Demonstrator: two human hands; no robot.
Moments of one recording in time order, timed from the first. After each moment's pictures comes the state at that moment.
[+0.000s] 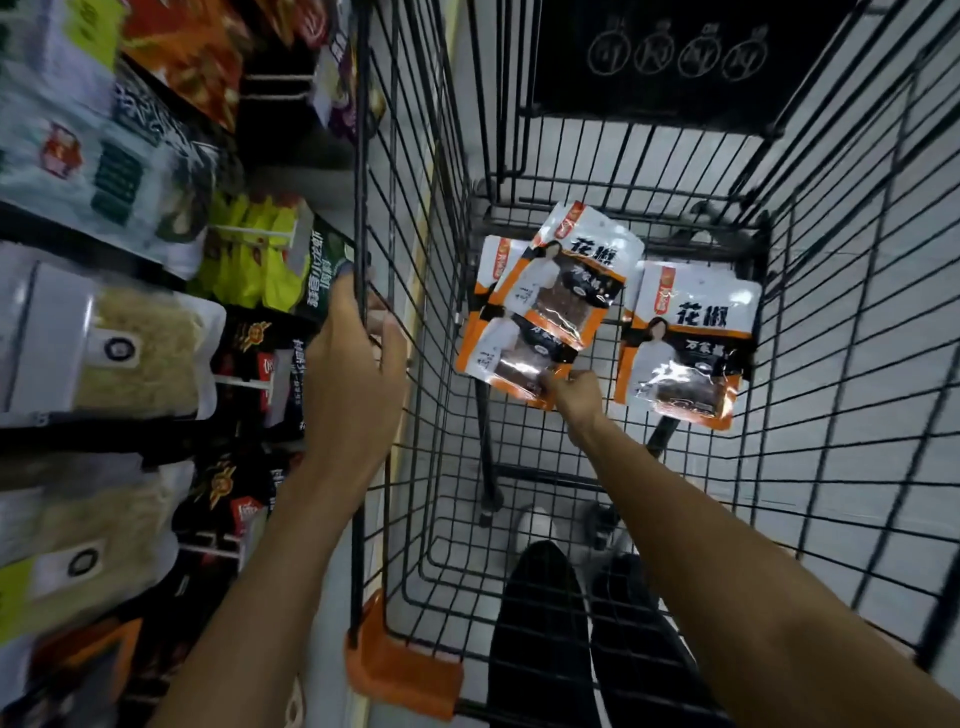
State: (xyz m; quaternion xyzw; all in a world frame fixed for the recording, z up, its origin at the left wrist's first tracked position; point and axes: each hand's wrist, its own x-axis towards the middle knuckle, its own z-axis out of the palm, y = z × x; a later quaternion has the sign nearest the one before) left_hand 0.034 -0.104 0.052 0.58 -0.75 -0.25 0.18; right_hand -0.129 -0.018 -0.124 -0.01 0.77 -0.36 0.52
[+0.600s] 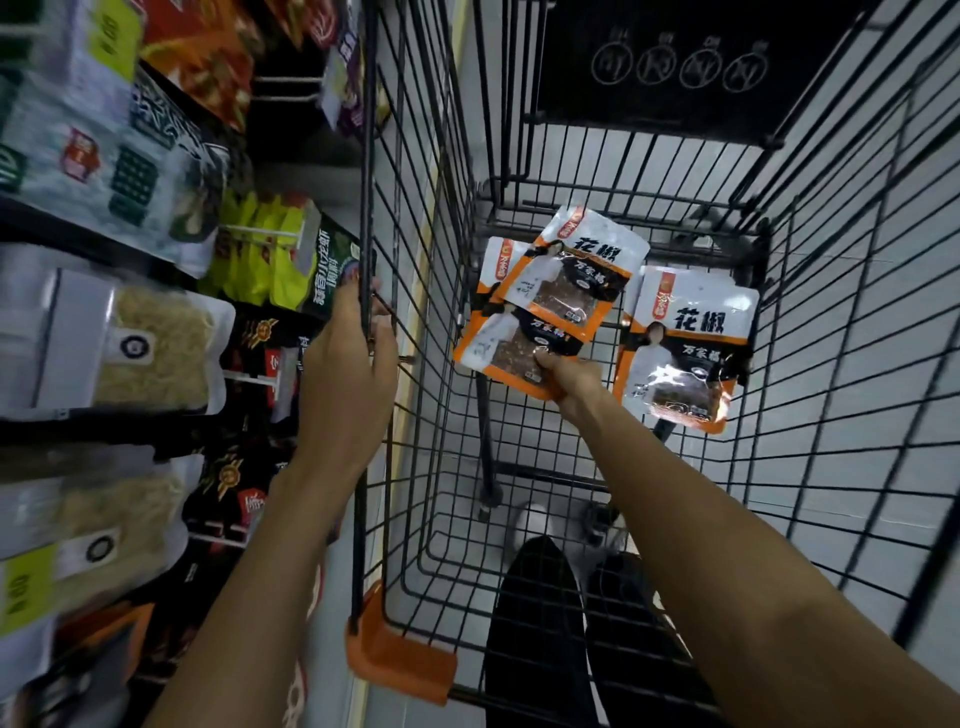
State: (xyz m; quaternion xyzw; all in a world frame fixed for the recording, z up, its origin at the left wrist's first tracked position) left_hand 0.042 -0.111 0.053 0.56 -0.77 -0.25 0.16; right_hand -0.138 -0.046 -0.113 0.16 0.68 -0.45 0.56
